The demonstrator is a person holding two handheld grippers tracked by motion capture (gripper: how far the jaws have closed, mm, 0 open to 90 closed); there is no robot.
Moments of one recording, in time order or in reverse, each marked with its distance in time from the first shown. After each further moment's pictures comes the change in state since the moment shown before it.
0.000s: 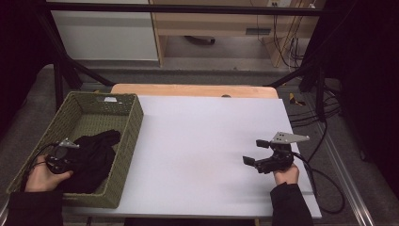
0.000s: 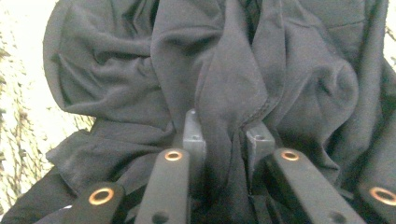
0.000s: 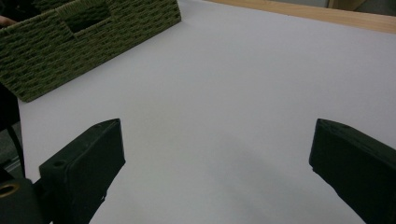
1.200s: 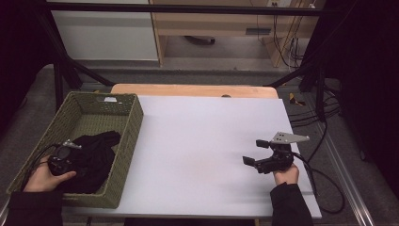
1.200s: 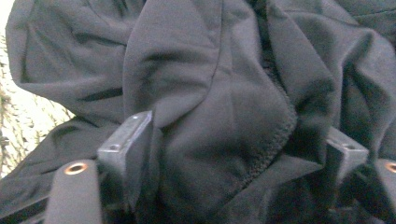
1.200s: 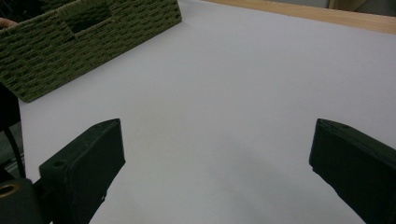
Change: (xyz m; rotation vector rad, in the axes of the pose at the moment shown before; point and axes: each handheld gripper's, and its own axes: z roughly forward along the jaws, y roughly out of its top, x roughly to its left) left arm 0.001 -0.001 0.011 0.066 0.002 -0.034; right arm 0.000 0.000 0.000 -0.001 0.000 -0.001
